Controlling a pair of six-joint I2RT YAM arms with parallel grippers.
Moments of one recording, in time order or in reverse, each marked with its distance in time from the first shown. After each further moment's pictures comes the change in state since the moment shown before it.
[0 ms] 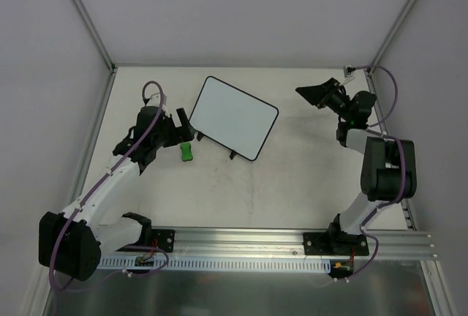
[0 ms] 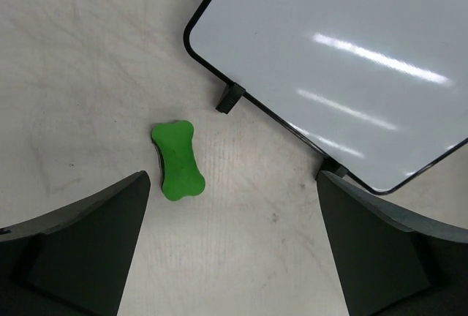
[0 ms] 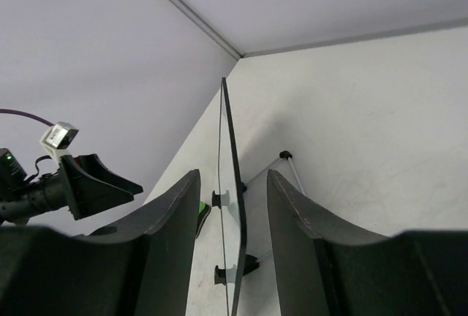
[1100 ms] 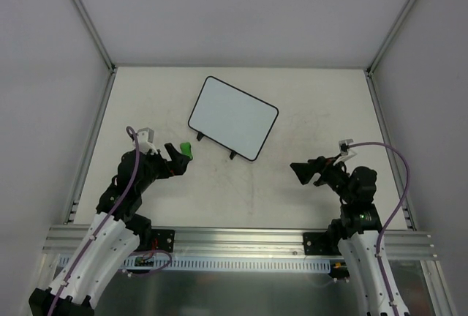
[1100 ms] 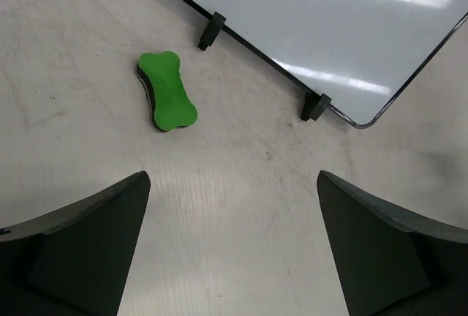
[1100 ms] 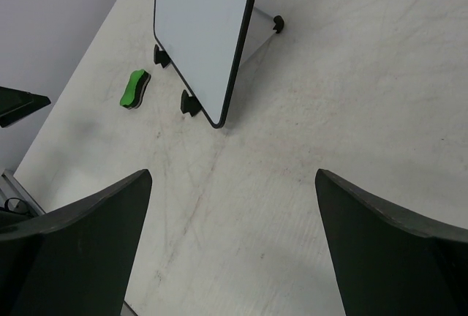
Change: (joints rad) left arm 0.000 -0.604 -0.388 -0.017 0.090 -0.020; right arm 0.128 -1.435 -0.662 -1.164 0.341 -0.504
